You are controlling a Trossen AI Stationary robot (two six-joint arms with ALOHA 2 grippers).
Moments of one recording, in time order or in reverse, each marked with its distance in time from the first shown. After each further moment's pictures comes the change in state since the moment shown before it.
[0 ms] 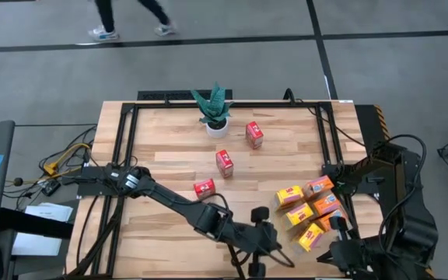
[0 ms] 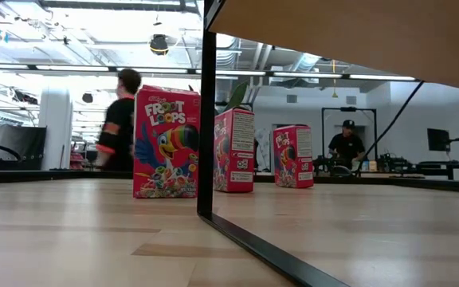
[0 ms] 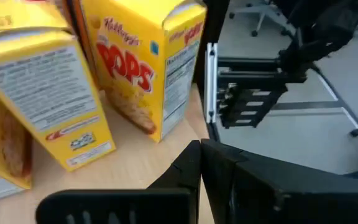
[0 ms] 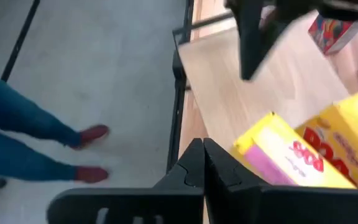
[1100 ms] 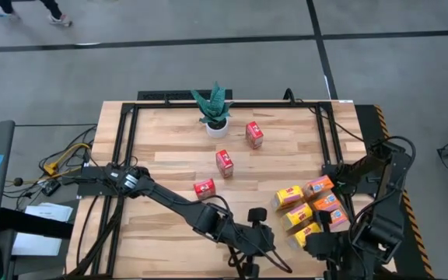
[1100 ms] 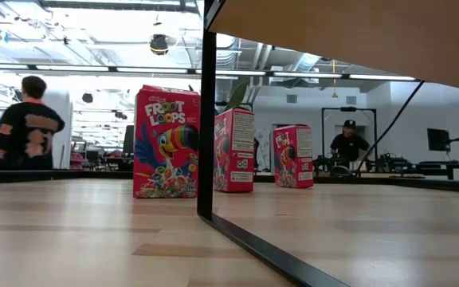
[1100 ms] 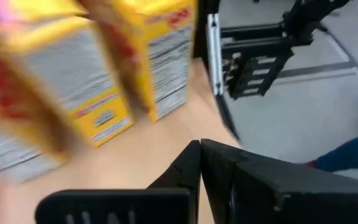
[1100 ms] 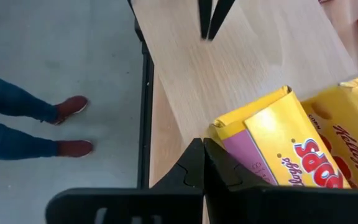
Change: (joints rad) left arm 0.003 -0.036 0.000 -0.131 0.037 0.083; right arm -0.137 -0.002 -0.122 0.014 -0.162 -0.021
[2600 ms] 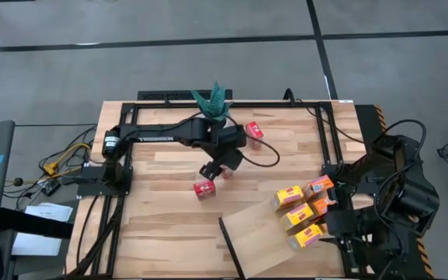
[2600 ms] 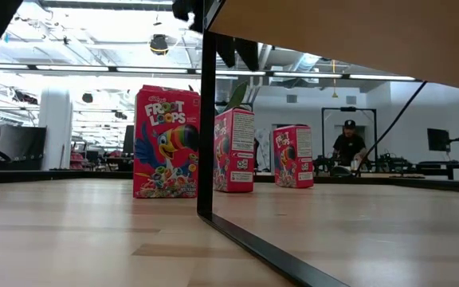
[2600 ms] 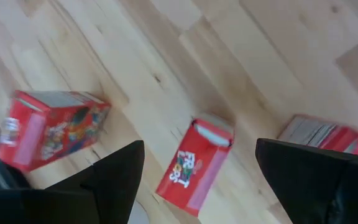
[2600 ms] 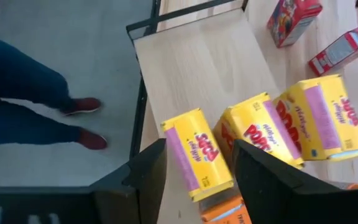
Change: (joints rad) left arm 0.526 -0.296 -0.336 -0.531 0.205 0.911; right arm 0.005 -0.050 0.297 -0.279 0.064 -0.103
